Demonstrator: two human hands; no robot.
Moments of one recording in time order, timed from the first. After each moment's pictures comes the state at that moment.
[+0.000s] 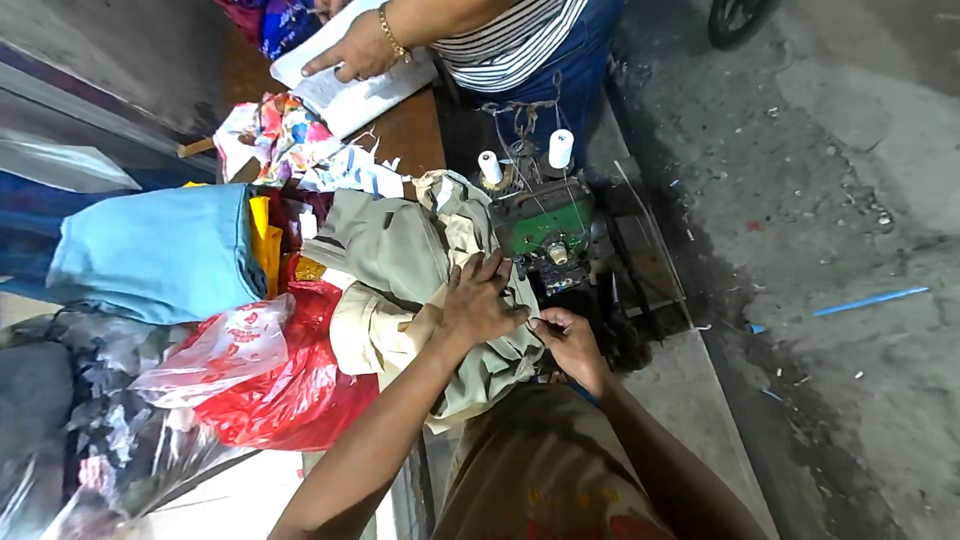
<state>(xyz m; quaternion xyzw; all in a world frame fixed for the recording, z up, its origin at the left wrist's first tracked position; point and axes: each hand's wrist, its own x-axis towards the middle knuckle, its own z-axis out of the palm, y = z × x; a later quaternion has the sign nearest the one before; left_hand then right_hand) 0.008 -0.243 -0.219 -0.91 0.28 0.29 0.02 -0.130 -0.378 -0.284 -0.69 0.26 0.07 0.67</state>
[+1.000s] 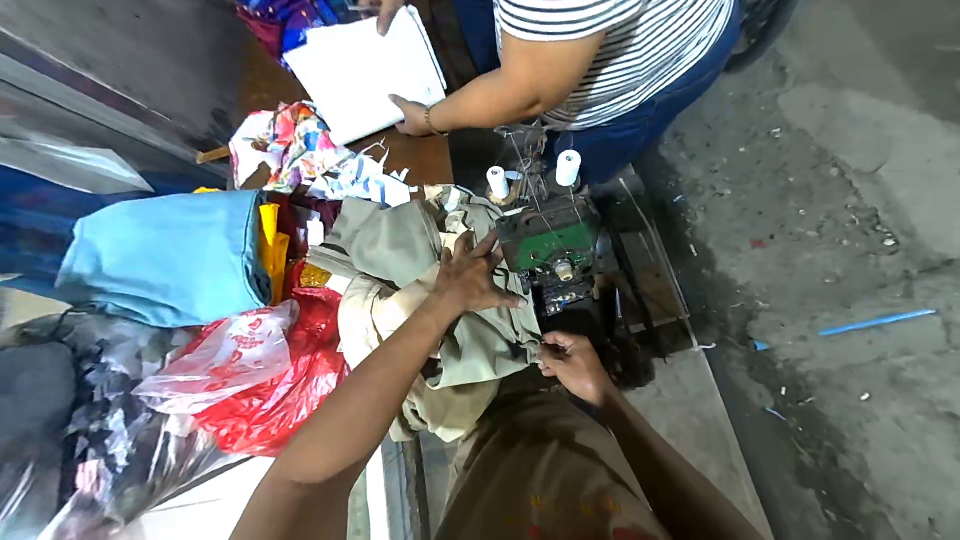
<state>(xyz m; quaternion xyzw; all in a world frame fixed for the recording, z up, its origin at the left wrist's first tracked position) 0.067 -0.251 -0.217 -0.91 0.27 0.30 0.05 -0.132 -0.382 -0.267 -0.64 0.28 0.19 0.69</state>
